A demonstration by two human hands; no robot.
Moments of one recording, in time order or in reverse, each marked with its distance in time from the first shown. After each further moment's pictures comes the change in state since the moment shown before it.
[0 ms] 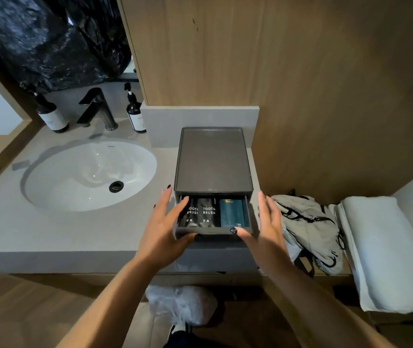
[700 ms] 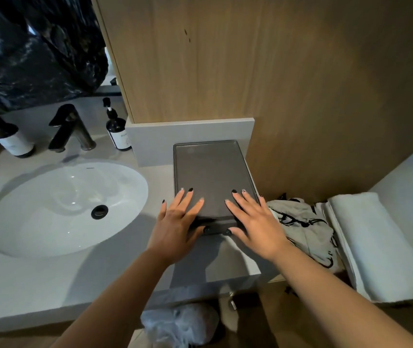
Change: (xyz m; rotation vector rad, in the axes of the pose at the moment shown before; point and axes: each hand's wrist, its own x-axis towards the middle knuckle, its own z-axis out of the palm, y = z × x) left_hand 0.090 -0.036 0.007 0.281 -0.154 0.259; right_hand 0.087 -0.017 0.017 -0.790 -0.194 -0.309
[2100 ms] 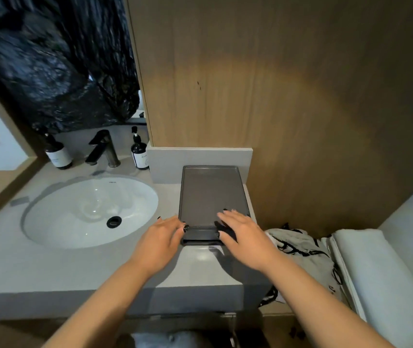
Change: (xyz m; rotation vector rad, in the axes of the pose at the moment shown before) left_hand -0.048 0.041 -0.070 -0.293 0.095 -0.256; right_hand -0.032 -0.034 -0.075 0.373 -0.076 0.011
